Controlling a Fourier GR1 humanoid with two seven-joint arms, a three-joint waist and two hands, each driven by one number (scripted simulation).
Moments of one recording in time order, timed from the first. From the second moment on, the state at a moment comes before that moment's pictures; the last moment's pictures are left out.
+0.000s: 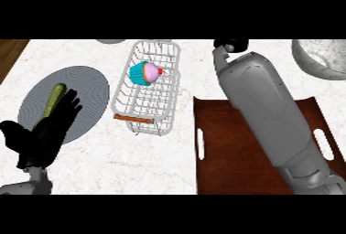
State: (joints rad) left arm -0.05 0.21 0.09 -1.61 0.10 -0.09 0.24; right arm -1.08 -0.10 0.16 -1.17 0.19 -0.67 0.43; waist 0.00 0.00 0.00
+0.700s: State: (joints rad) left arm -0.06 0.21 0.11 -1.59 0.10 -0.09 0.24; right arm -0.81 -0.45 -0.15 -1.45 -0.01 -0.43 0.42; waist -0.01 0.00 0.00
